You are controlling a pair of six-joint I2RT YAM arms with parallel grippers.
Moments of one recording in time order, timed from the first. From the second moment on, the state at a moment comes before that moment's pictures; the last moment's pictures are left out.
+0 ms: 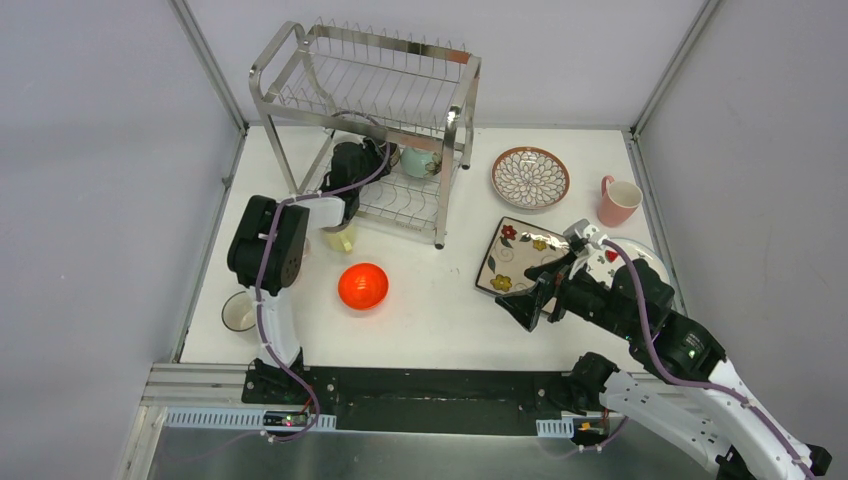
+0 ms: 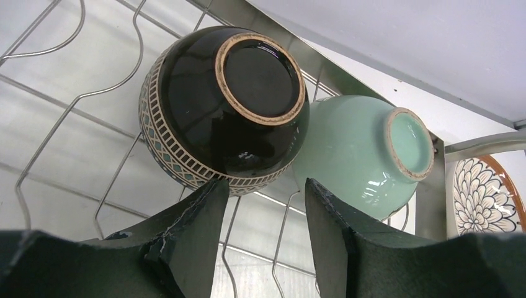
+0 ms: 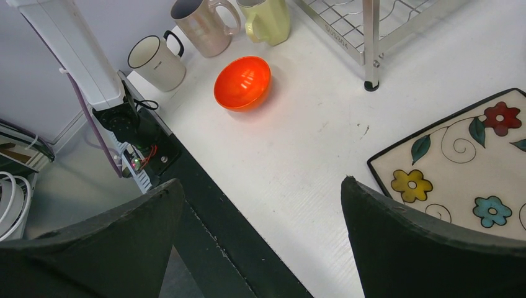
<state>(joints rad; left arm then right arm) -0.29 1.96 1.15 0.60 -0.12 -0.58 0.85 0.45 0.85 -0.66 -0.10 0.36</state>
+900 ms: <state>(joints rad) -0.24 1.98 1.10 0.79 -0.09 -0.52 0.85 0.46 0.85 -0.66 -0.07 0.34</state>
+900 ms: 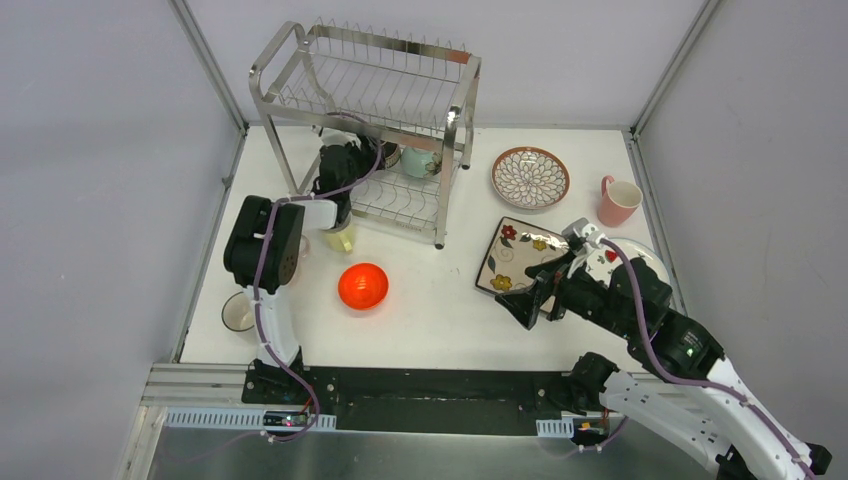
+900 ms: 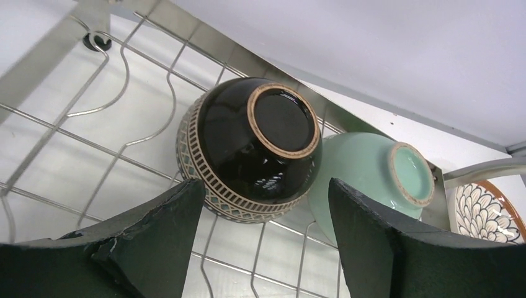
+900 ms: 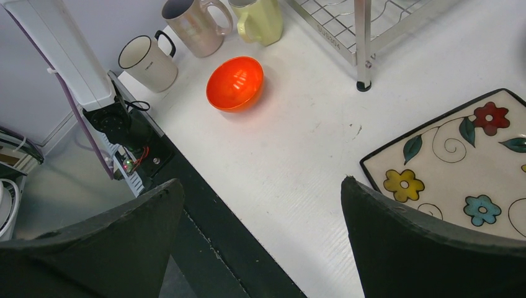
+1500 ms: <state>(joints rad) -0.20 2.08 1.21 0.83 0.01 -0.54 0.85 0.51 0.85 -0.66 -0.07 0.34</state>
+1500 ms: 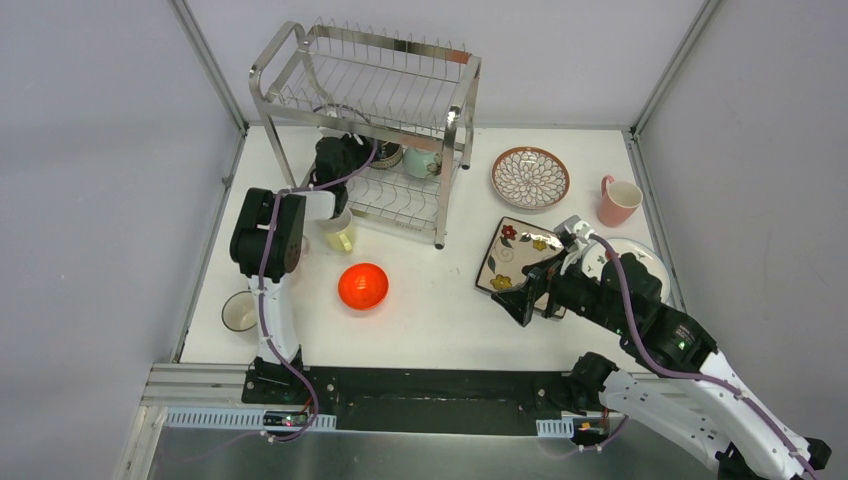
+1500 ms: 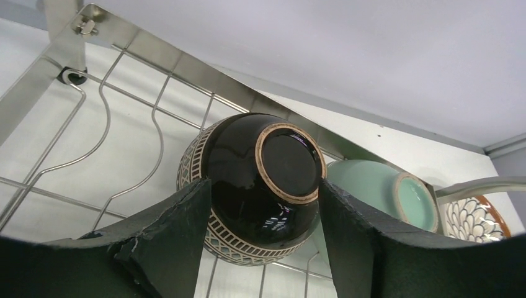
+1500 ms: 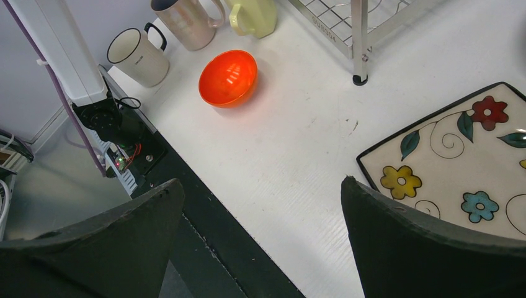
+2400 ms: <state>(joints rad) -0.20 2.09 1.21 0.93 0.17 -0.60 0.85 0.44 0.85 -0.66 -0.06 0.34</state>
